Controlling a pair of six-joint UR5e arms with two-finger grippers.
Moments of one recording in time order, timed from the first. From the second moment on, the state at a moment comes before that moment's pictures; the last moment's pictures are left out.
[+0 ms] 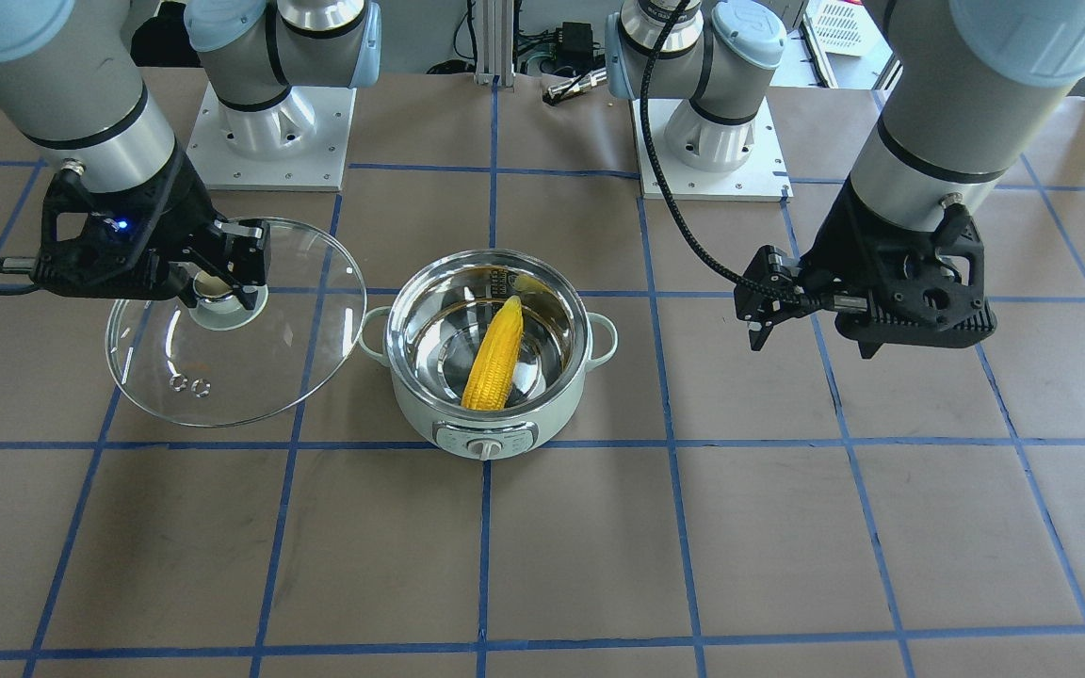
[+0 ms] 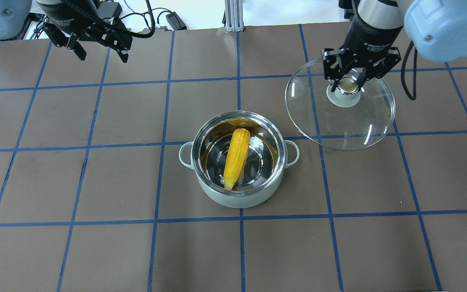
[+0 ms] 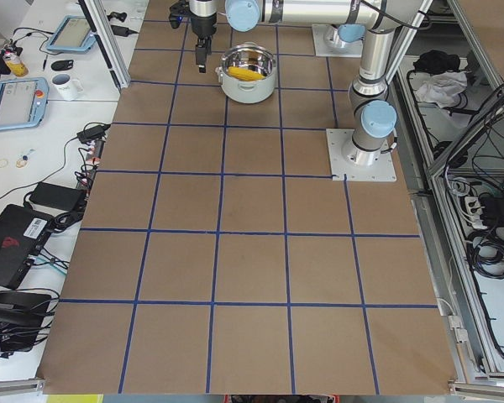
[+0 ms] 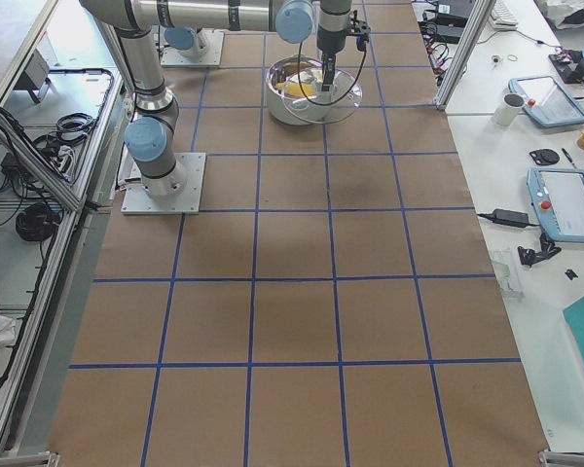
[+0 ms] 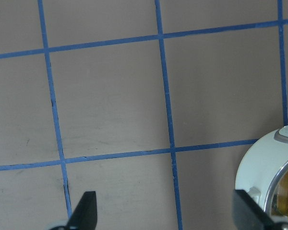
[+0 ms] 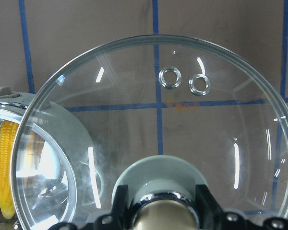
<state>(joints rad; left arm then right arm) -1.53 -1.75 -1.36 -1.51 1.60 0.13 1.57 -1.48 1.53 -1.61 -1.56 0.04</state>
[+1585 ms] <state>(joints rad) -1.54 -1.74 -1.40 -1.49 1.62 0.12 2.00 -1.30 1.53 -1.73 -1.56 0.51</state>
